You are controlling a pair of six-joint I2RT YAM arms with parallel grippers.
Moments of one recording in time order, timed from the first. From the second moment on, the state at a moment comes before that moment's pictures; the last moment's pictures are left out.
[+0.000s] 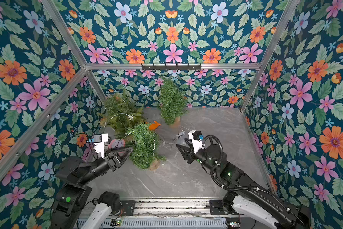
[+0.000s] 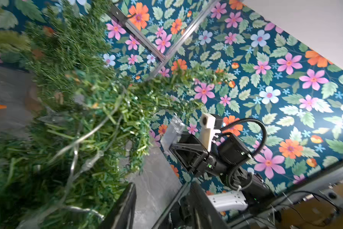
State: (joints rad) left arm -0.29 0.42 0.80 -0.34 0.71 -0.79; right arm 0.84 0.83 0.71 0.02 -0.01 0.23
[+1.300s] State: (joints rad) left arm -1.10 0.81 1.02 -0.32 0.22 -0.54; right arm 0.84 0.96 0.96 -0.13 0.09 0.75
